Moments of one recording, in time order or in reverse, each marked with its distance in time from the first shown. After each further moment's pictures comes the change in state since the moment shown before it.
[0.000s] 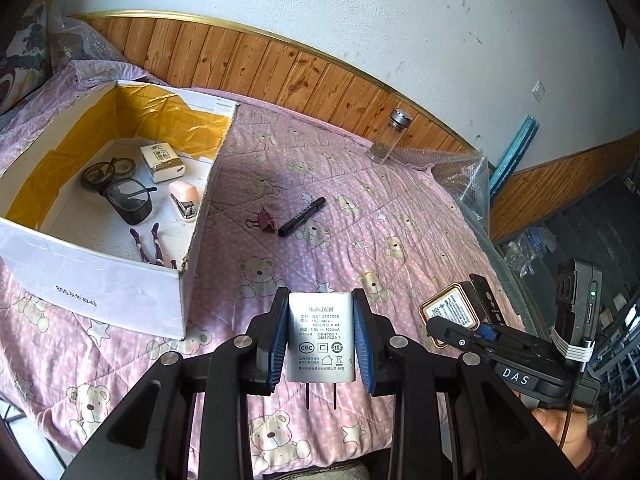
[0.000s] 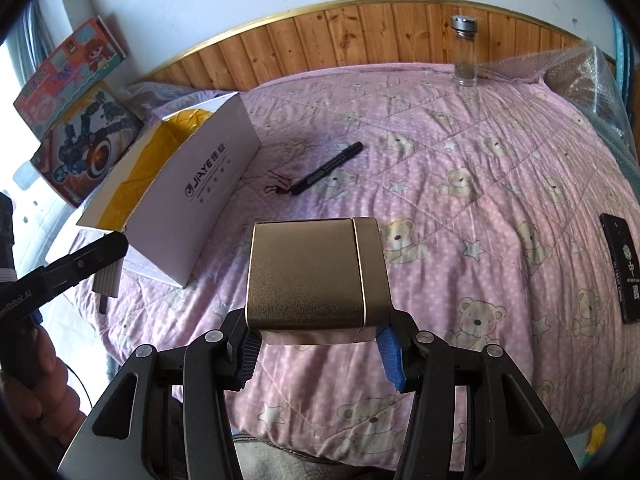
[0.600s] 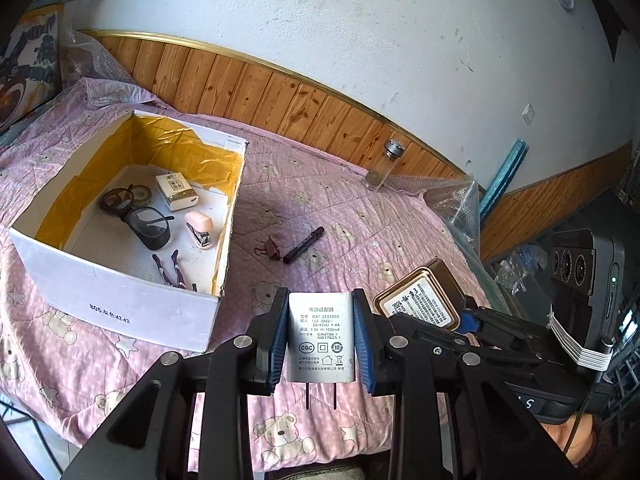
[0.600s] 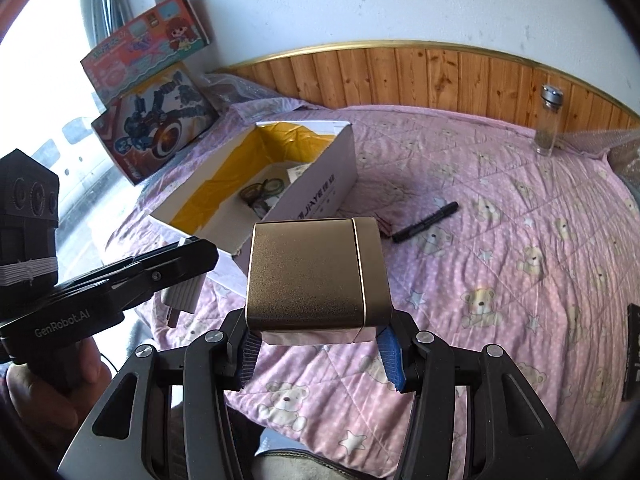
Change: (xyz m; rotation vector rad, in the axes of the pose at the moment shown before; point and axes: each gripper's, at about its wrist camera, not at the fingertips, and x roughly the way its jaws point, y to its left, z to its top) left arm -0.047 0.009 0.016 -0.009 -0.083 -0.021; right arm -0.021 0.092 0.034 -0.197 -0.057 0.148
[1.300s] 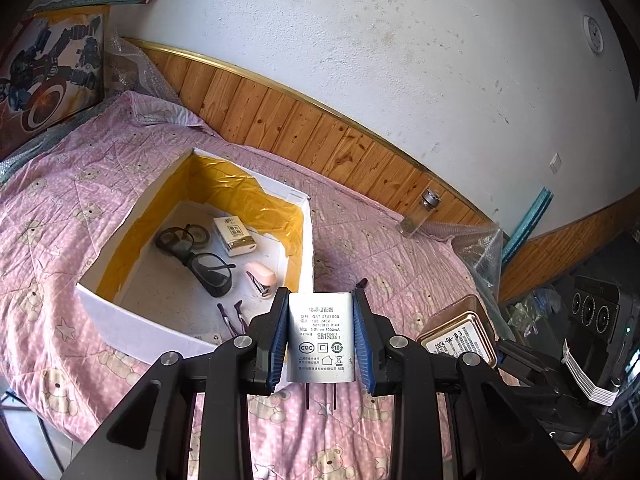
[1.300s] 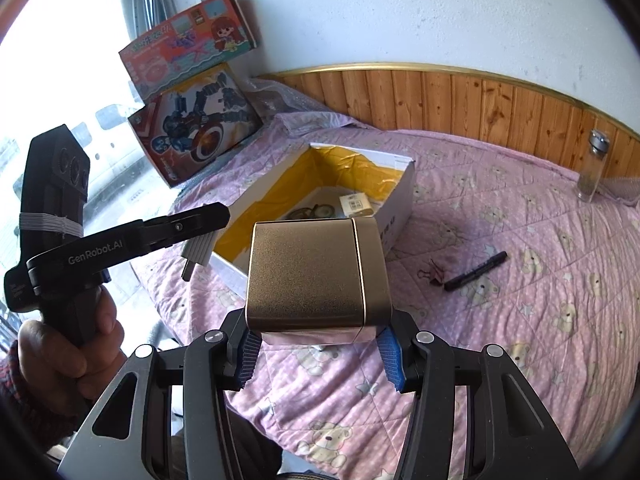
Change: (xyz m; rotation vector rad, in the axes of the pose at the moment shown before) left arm -0.037 0.064 0.058 -0.083 -0.092 0.074; right arm 0.016 0.052 0.043 -0.101 -0.025 0.102
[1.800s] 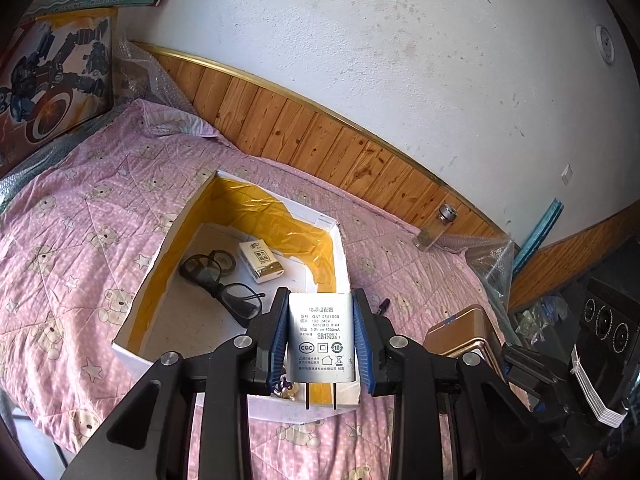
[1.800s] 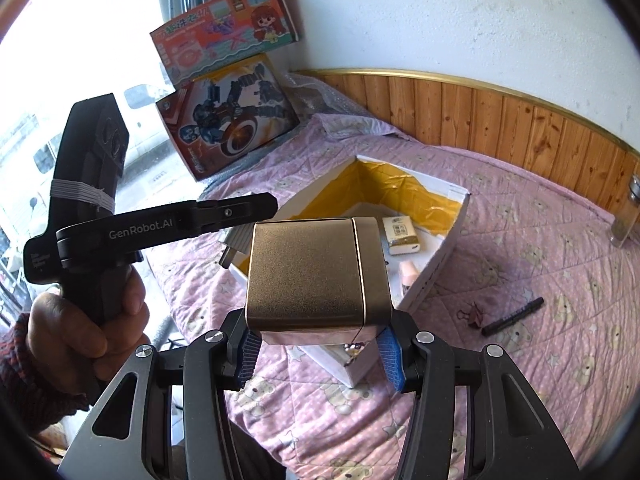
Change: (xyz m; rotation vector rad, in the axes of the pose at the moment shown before) left arm 0.008 0.042 0.040 -0.019 0.005 0.018; right arm 0.042 0.039 0.038 -0.106 0.016 0.074
